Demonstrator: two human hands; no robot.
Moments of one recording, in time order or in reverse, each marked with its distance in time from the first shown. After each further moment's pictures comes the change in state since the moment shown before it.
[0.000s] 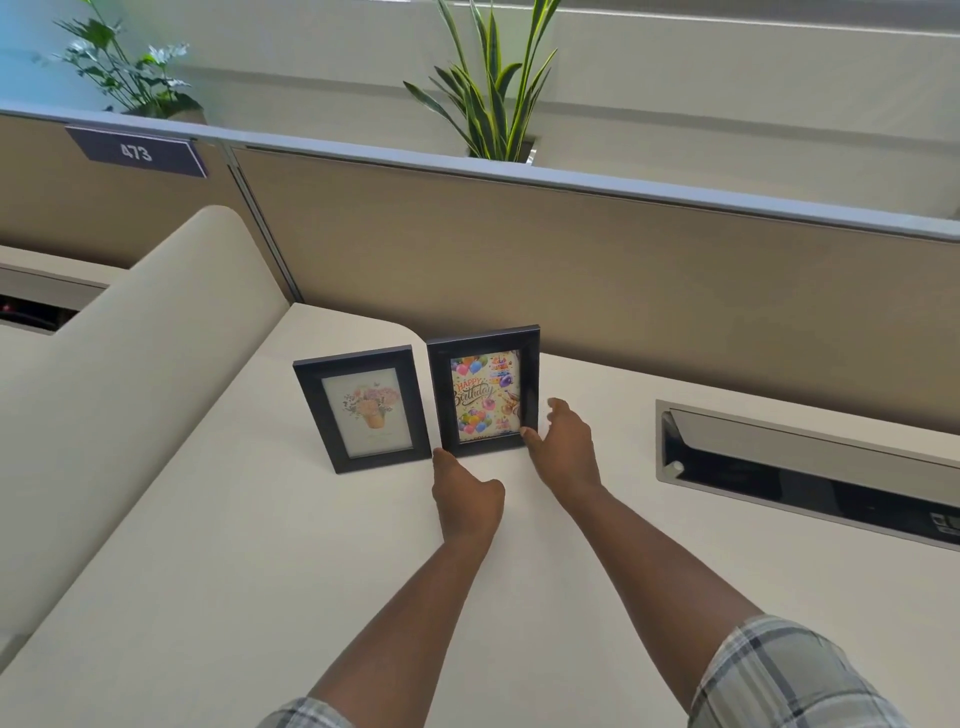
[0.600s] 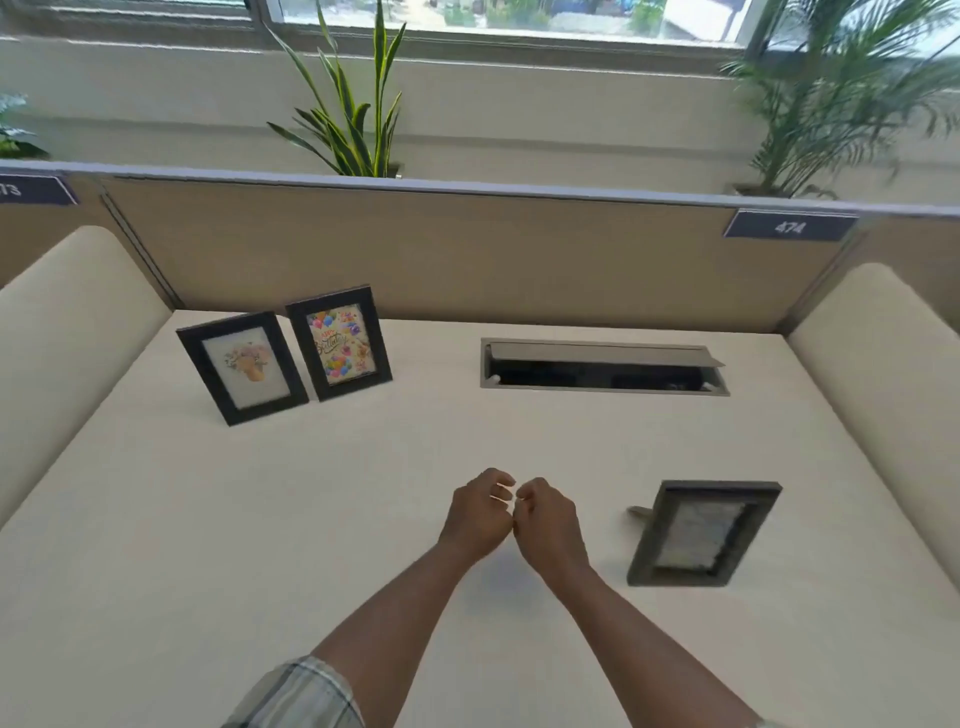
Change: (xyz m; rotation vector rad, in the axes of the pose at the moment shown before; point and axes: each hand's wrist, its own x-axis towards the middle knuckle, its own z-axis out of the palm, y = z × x) left_hand -0.260 -0.050 0.055 0.106 -0.597 0.435; right_hand -0.285 0.158 -0.139 0.106 0.106 0.126
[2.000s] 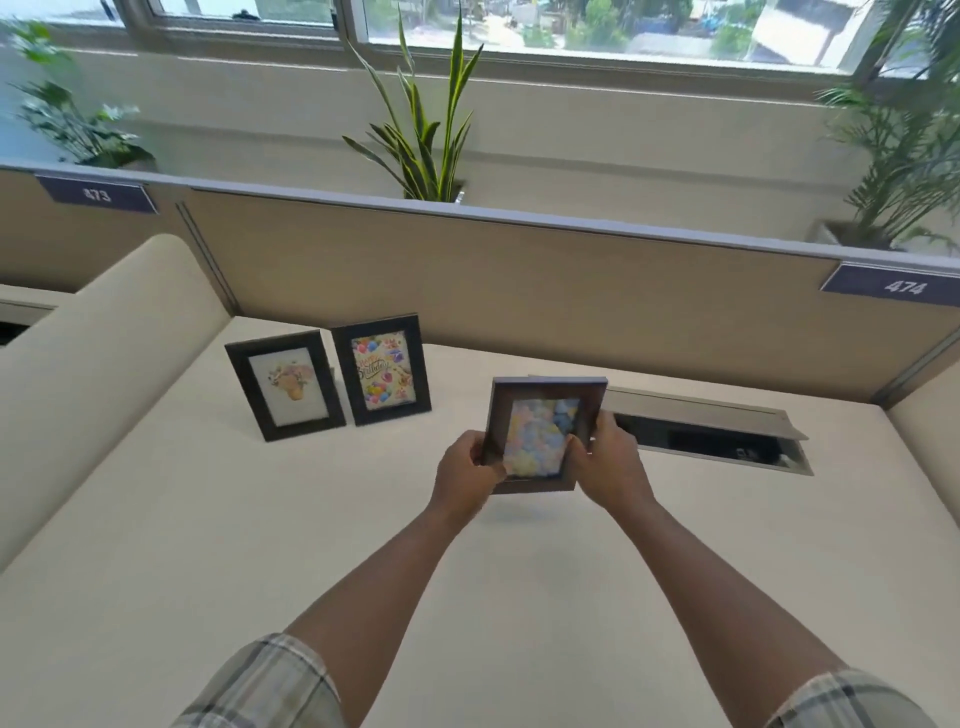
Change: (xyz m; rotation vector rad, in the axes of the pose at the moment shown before) left_hand 0.079 0.038 -0.068 -0.208 0.258 -0.026; right_hand 0.133 -0.067 -0.064 -0.051 0.015 -0.211
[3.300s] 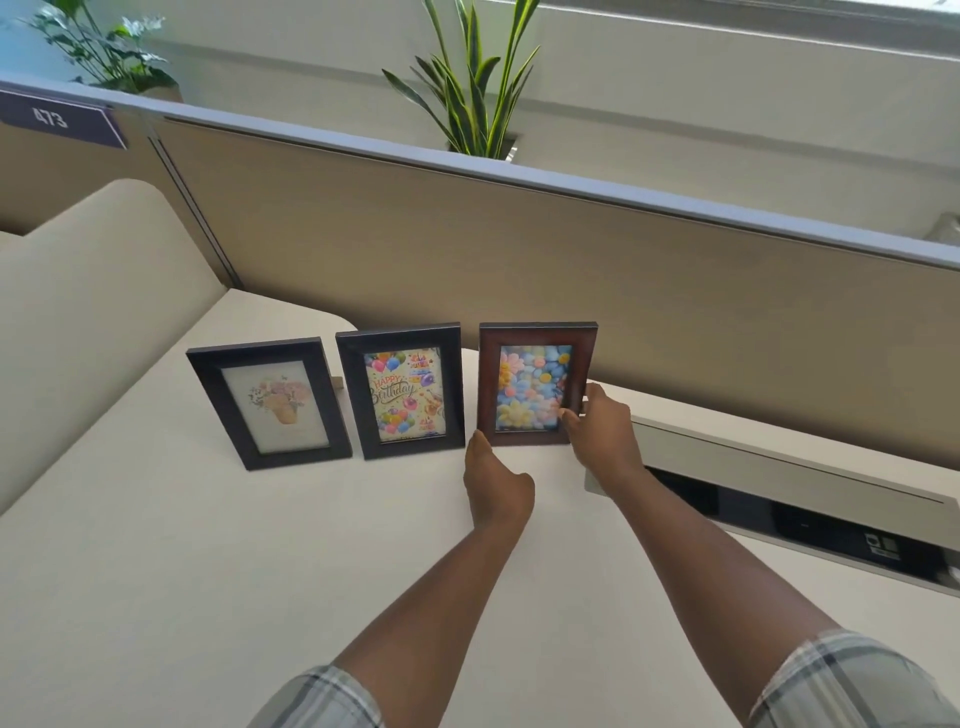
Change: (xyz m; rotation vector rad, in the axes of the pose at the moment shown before) left_hand 0.166 -0.045 0.019 0.101 0.349 -0.241; right_hand 0.195 -0.016 0.138 -0.103 -0.078 -0.009
